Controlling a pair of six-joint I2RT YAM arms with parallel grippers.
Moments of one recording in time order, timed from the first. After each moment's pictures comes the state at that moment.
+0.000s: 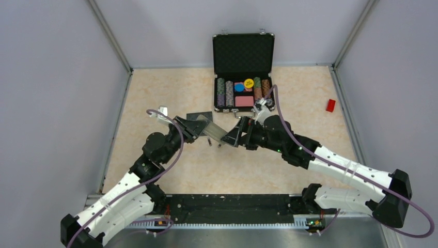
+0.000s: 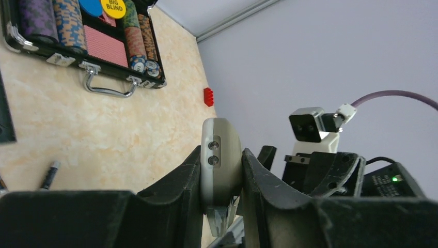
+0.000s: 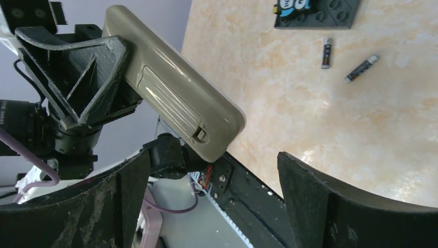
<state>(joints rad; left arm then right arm) -0.65 0.67 0.49 0.23 -0.04 -1.05 0.94 1.03 0.85 -0.19 -0.03 0.98</state>
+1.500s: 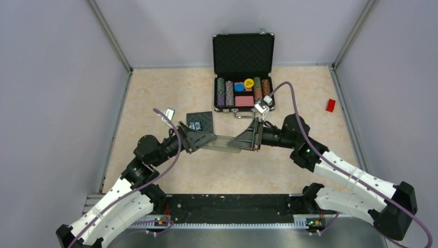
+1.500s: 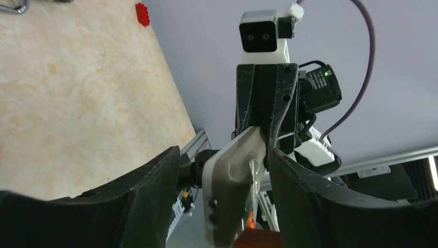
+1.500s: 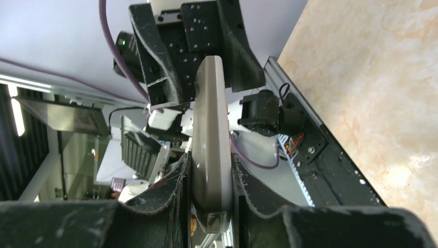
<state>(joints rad) -0.65 0.53 0.53 0.09 0.30 -1.17 0.80 0.94 0.72 0.18 -0.54 1.16</state>
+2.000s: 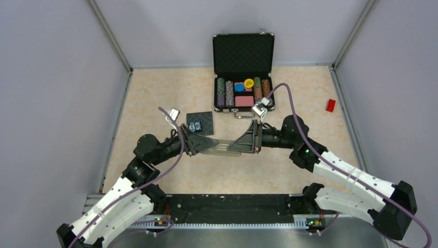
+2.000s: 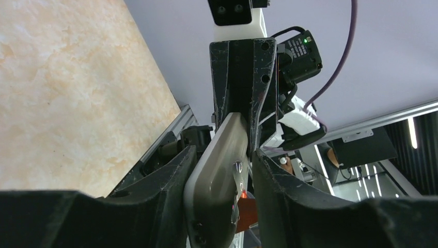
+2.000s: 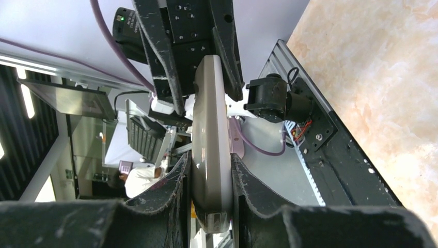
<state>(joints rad) -0.64 0.58 0.54 0.14 0.47 -1.18 0.80 0.94 0.71 0.20 -0.63 1.18</state>
